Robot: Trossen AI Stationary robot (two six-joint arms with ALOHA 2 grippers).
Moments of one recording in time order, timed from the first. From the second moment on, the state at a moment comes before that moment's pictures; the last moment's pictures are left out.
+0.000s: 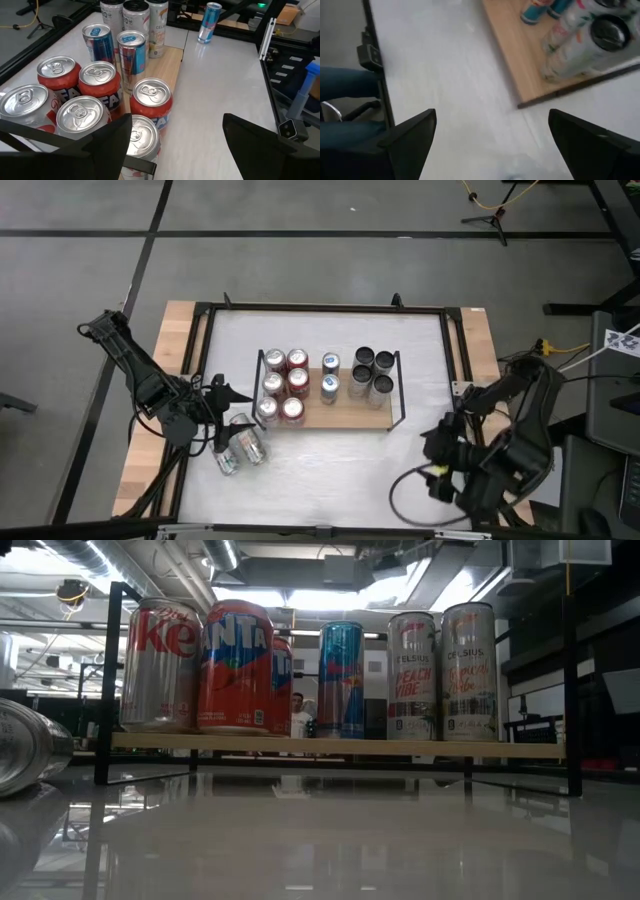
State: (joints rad) left arm -0.77 0.99 0.94 -0.69 -0.80 -0.72; right arm 0.96 1.60 1.81 -1.57 0.53 1.19
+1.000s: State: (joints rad) left arm -0.77 0.99 0.94 -0.69 -0.80 -0.72; right arm 0.96 1.21 1.07 -1.40 -0.04 1.34
